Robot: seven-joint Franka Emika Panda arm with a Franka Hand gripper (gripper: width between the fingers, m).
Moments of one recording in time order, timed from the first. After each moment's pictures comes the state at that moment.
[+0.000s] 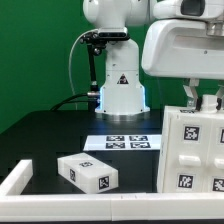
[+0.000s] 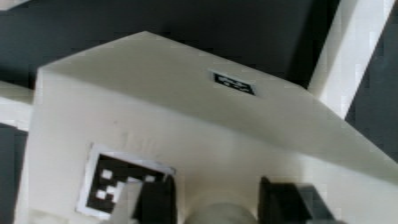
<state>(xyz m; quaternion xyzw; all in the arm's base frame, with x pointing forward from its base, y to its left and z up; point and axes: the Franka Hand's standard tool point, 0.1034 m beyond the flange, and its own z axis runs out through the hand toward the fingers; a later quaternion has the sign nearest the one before) 0.625 0.078 0.142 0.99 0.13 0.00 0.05</state>
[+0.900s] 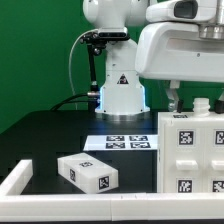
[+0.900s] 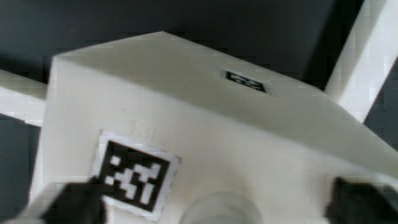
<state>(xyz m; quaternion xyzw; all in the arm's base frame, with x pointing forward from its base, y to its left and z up) 0.624 0.070 0.139 0.99 0.14 0.01 0.05</state>
